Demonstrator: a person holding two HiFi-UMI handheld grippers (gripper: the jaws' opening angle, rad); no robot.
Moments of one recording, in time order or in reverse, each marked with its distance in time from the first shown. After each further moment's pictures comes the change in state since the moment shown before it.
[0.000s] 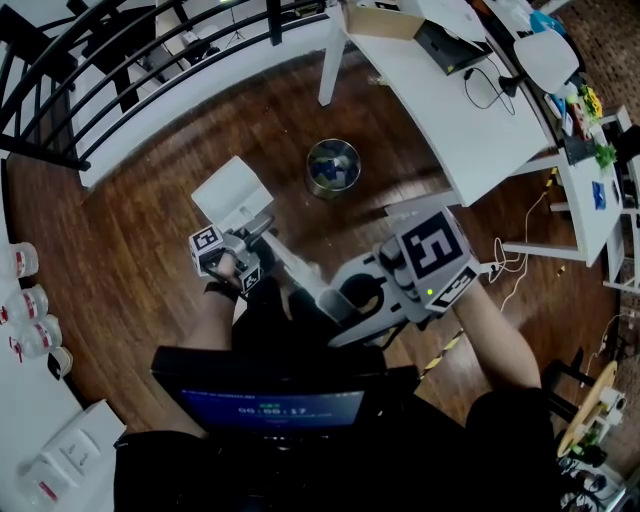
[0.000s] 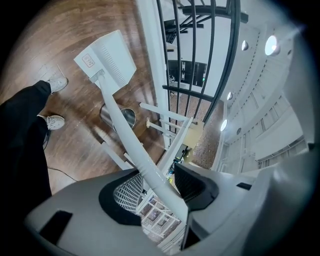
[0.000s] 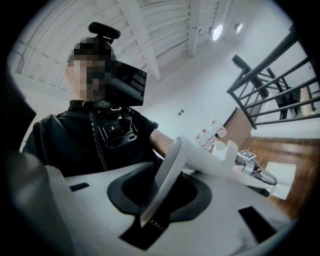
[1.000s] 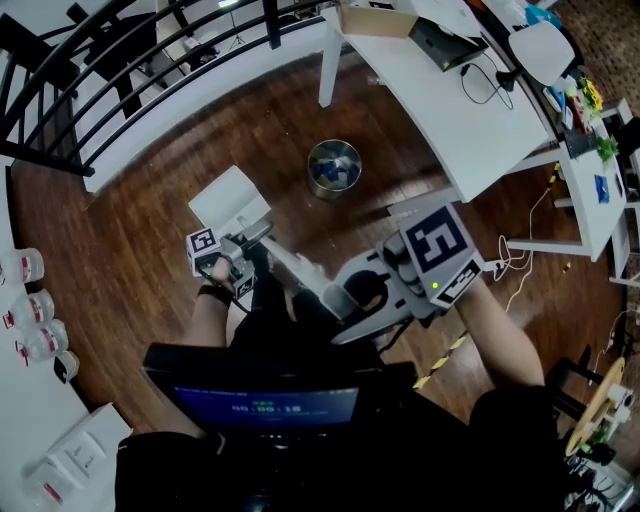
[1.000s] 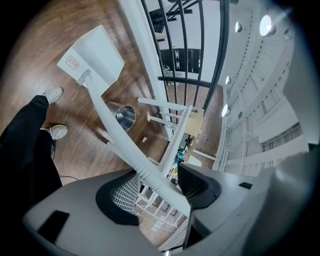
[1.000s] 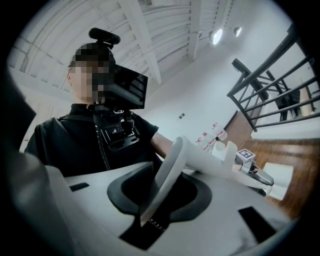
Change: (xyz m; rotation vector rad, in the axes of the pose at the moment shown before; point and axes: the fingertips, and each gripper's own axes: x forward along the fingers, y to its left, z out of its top) left arm -0.010 0.001 -0.009 0.124 0.075 0.043; right arm -0.008 0.014 -0.002 -0.006 -0.043 0.006
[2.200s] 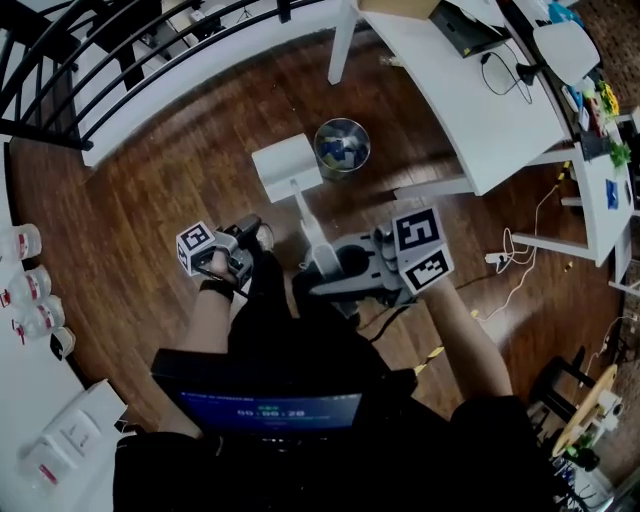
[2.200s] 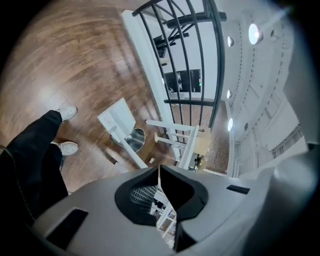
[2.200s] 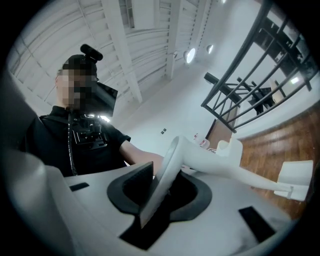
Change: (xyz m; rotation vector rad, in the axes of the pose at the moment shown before) left arm -0.035 0.045 0.056 -0.005 -0.337 0.042; right arm -0.005 -0.100 -0.047 0.150 -0.241 -0.165
